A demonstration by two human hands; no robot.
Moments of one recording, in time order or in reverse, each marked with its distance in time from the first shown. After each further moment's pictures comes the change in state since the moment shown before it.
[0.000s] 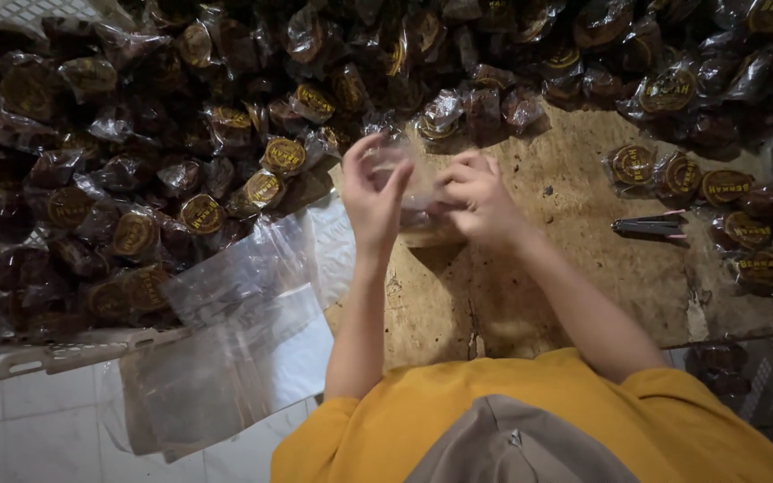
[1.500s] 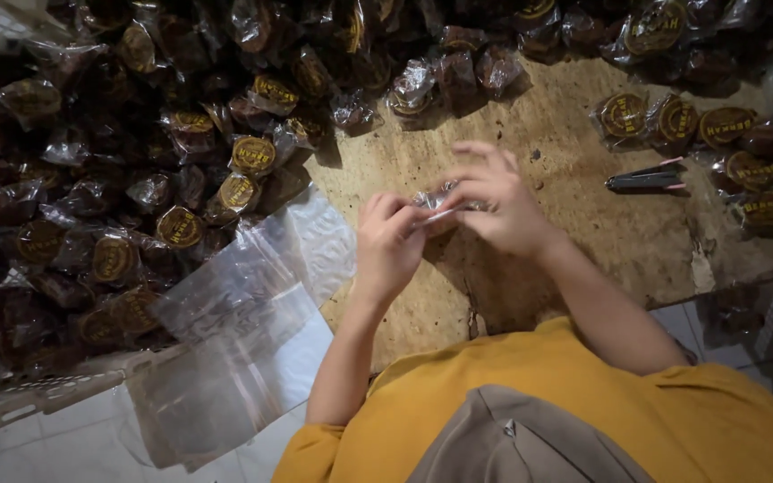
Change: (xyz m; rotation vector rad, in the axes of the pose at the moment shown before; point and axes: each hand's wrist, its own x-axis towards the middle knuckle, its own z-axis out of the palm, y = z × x) left_hand -0.059 -0.037 -0.012 0.499 -0.399 0.403; right_hand -0.035 -0.024 -0.035 0.057 -0.005 0.163
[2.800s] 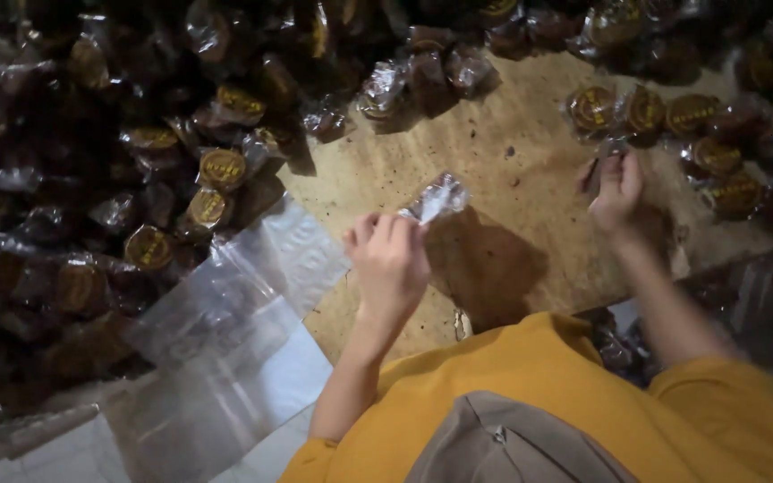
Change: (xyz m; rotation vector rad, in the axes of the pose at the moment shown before) left_hand -0.009 0.035 0.017 0.491 -0.001 0.058; right_hand -0.176 0.223 -0.044 0.248 0.741 0.343
